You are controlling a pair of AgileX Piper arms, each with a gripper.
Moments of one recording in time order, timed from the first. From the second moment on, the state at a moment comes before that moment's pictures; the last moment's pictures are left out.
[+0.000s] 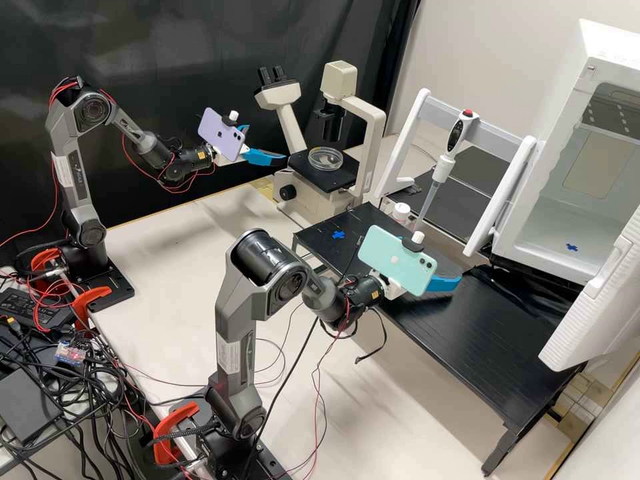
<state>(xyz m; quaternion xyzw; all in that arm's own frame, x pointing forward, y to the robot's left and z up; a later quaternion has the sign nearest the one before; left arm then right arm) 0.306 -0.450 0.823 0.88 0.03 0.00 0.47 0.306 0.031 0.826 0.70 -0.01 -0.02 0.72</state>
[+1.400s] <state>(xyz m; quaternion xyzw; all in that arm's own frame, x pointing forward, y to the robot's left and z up) 0.306 -0.450 0.823 0.88 0.03 0.00 0.47 0.258 0.275 0.679 0.60 0.26 0.10 0.75</state>
